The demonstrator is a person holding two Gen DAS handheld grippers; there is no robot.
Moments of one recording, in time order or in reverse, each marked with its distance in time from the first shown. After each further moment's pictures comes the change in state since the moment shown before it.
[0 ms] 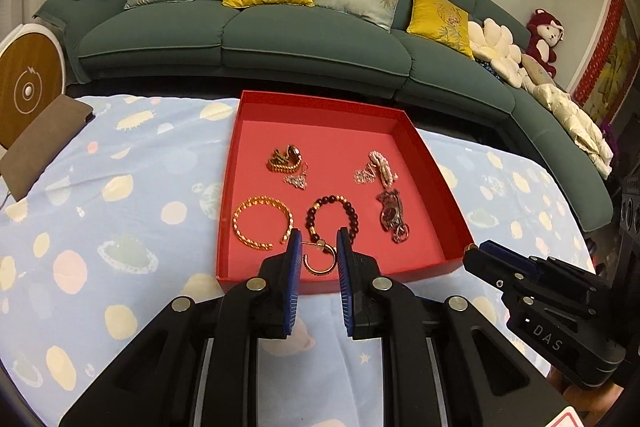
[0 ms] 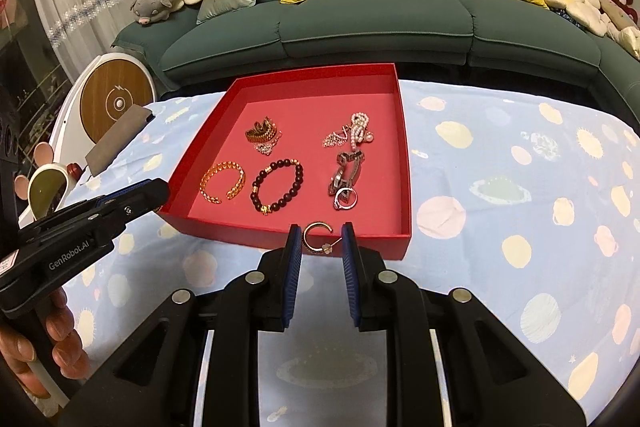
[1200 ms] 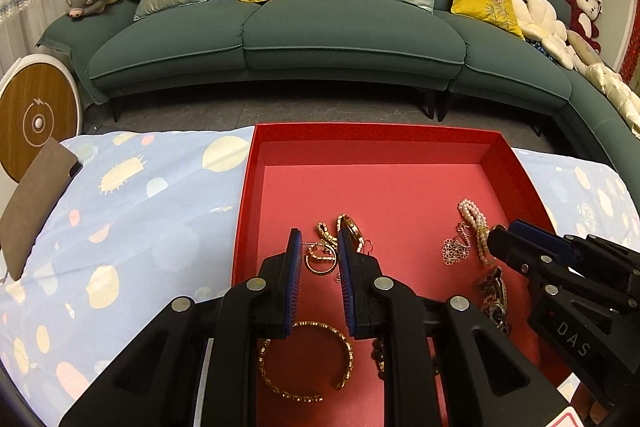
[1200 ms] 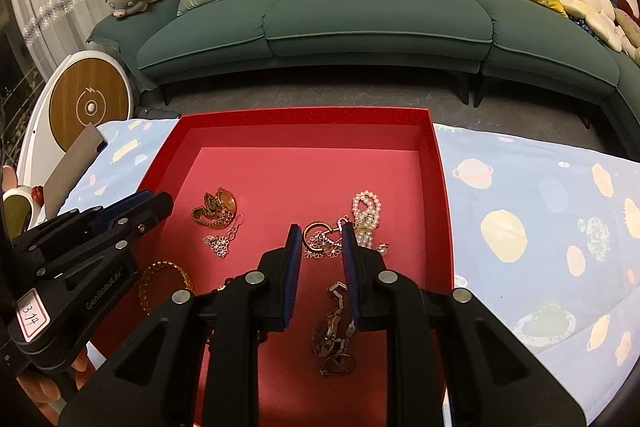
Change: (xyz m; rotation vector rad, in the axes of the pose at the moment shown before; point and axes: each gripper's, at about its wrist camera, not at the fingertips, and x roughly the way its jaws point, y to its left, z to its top) left arm 0.117 0.020 0.064 0.067 0.051 0.184; right arm 0.118 -0.004 0.086 -0.015 0.050 -0.036
